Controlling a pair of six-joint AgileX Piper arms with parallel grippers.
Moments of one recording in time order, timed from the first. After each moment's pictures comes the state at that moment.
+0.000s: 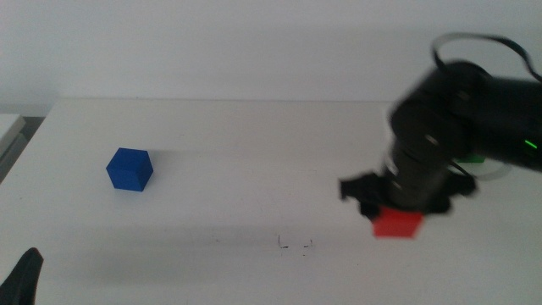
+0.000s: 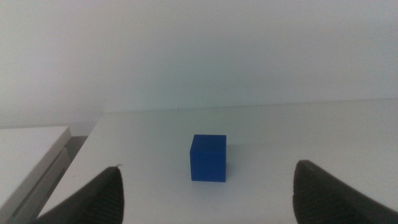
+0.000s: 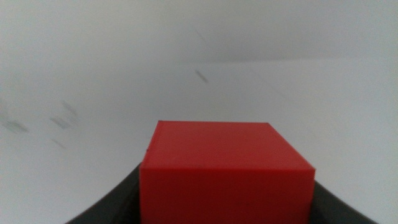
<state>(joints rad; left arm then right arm) -0.07 0.00 0.00 -0.01 0.15 0.00 0.68 1.67 -1.23 -0.29 1.09 0.82</state>
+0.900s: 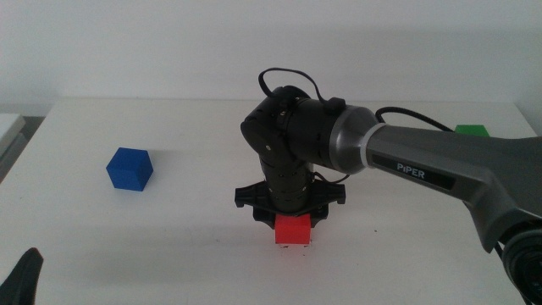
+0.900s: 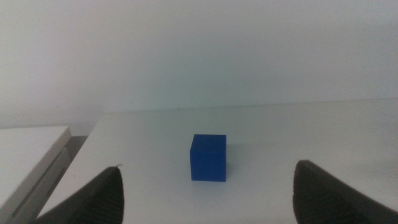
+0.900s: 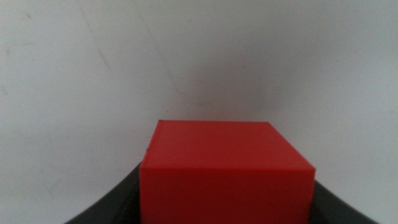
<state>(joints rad) -0.07 0.00 0.00 -0.01 0.15 0.00 0.81 2.18 -1.77 -0.22 1.17 0.91</state>
